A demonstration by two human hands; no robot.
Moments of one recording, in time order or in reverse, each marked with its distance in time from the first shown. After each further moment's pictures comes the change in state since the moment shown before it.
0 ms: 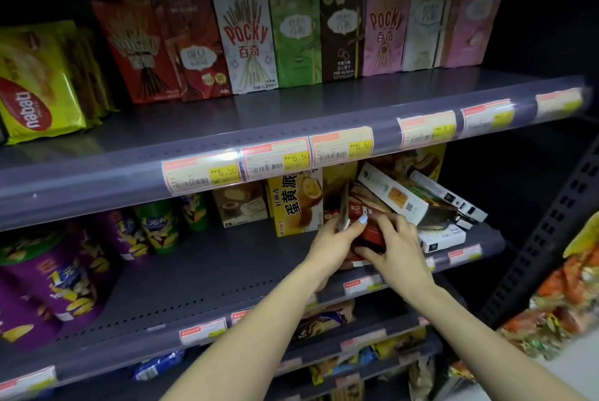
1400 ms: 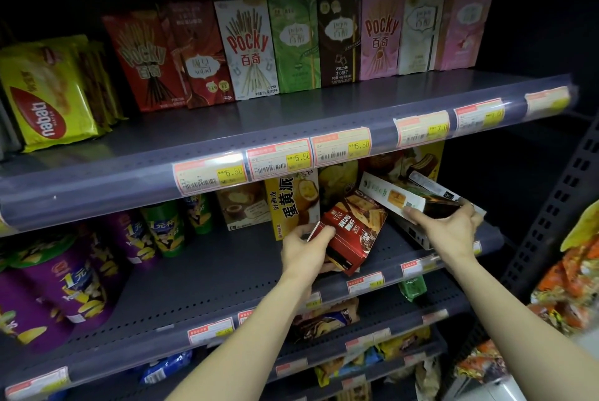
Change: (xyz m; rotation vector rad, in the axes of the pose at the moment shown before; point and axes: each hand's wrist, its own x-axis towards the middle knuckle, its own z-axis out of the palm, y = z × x) left_hand -0.023 -0.008 -0.026 -0.220 0.320 -0.044; right_hand 0.032 0.049 -0.037 0.458 0.290 0.568
